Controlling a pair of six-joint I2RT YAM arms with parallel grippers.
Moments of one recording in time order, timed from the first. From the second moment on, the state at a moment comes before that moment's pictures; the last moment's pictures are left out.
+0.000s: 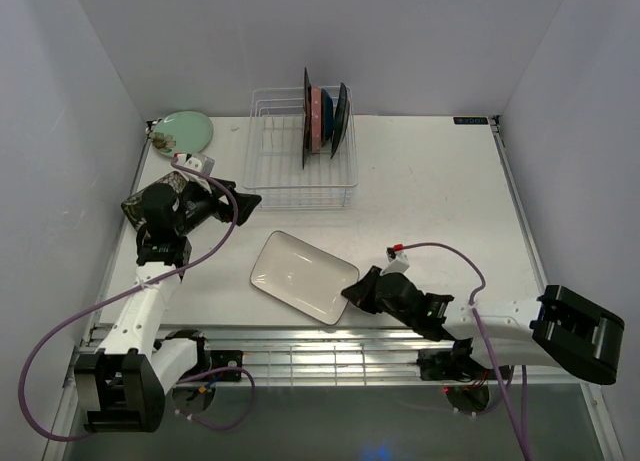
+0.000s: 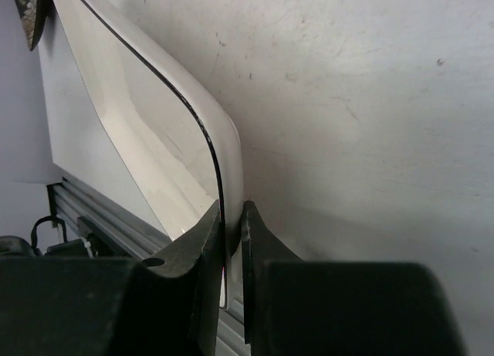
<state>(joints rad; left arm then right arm) -0.01 1.00 0.66 0.24 0.70 -0.17 1.12 1.19 0.22 0.42 0.27 1.23</state>
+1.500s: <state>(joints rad) -0.01 0.88 0.63 0.25 0.29 -0.21 1.12 1.07 0.81 -0.09 0.50 0.53</state>
